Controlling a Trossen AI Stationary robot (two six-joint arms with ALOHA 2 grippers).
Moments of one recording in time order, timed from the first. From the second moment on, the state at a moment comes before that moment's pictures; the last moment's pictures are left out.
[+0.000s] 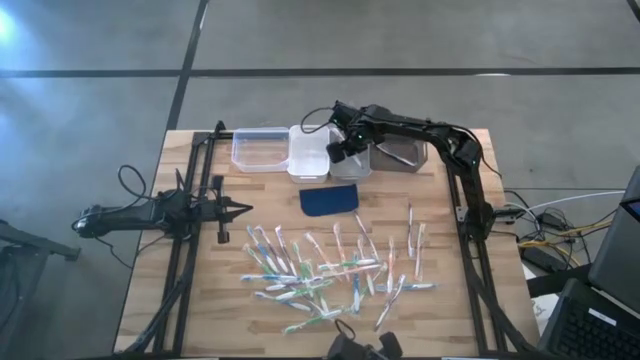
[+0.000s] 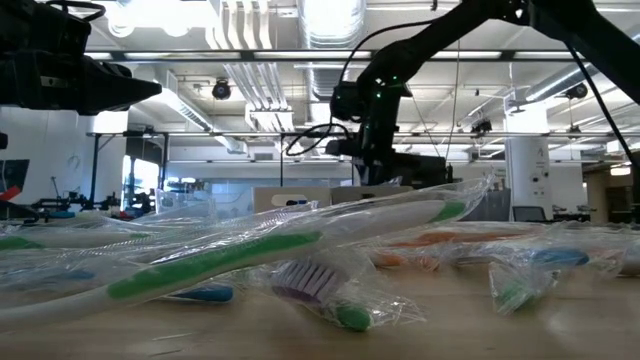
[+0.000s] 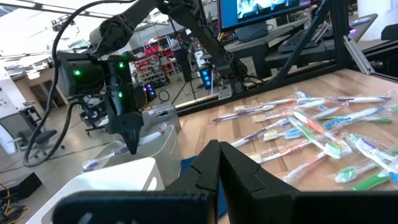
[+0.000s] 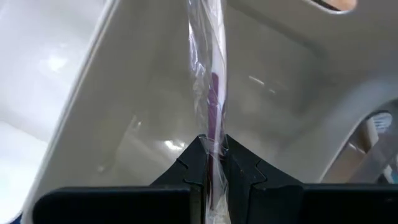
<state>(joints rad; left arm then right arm) 0.02 0.00 0.03 -0.02 -0.09 0.34 -0.57 2.11 1.75 -0.94 0.06 0.56</state>
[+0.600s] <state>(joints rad) 0.02 0.00 0.03 -0.02 -0.09 0.34 -0.55 2.11 1.72 -0.94 0.06 0.57</state>
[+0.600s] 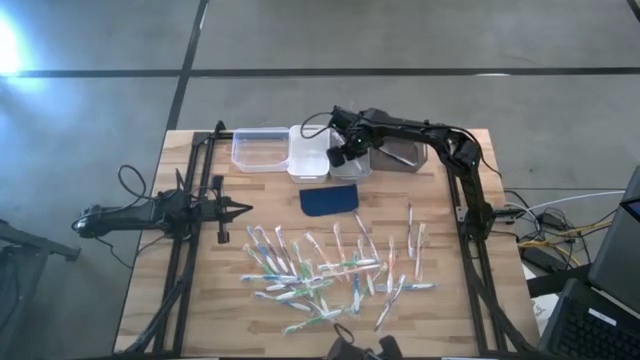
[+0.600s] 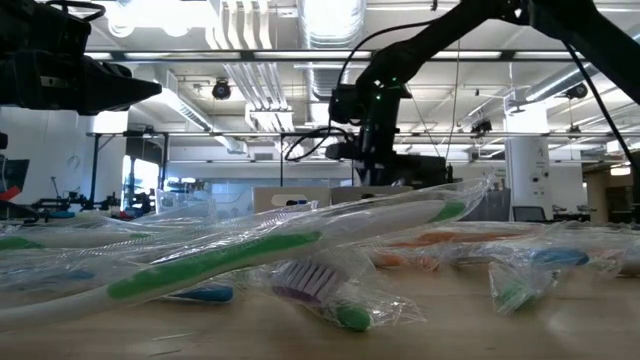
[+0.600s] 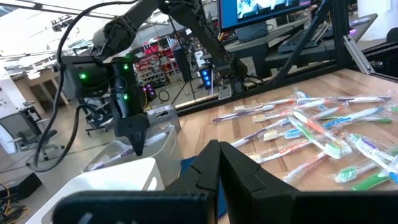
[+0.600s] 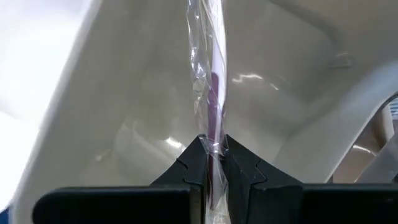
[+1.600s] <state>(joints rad) 0.02 0.00 0.03 -0.02 -0.09 0.34 -0.55 2.16 1.71 -0.90 0.08 0.55</state>
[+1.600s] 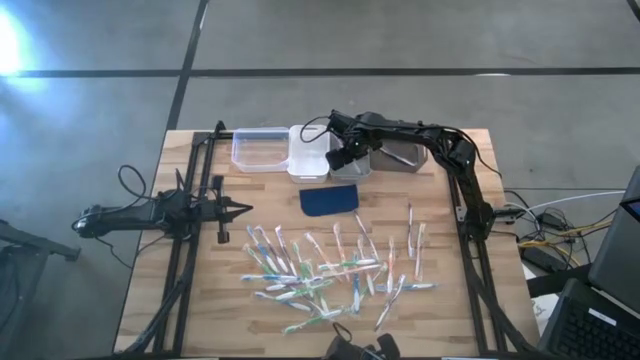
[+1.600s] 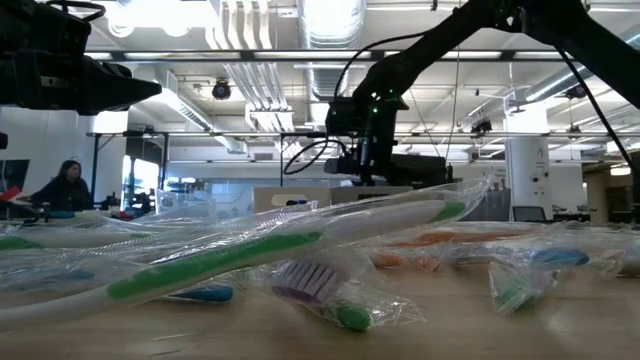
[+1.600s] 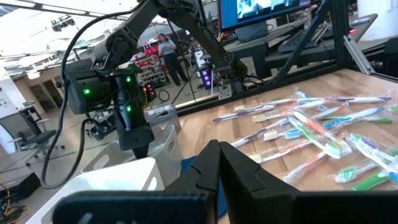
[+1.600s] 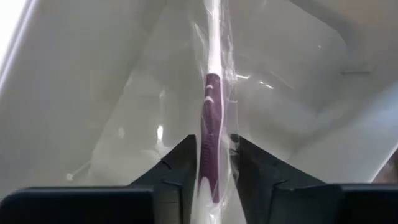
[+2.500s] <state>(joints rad) 0.02 0.00 0.03 -0.02 -0.09 0.34 -0.52 2.00 1.78 -1.01 0.08 0.49</state>
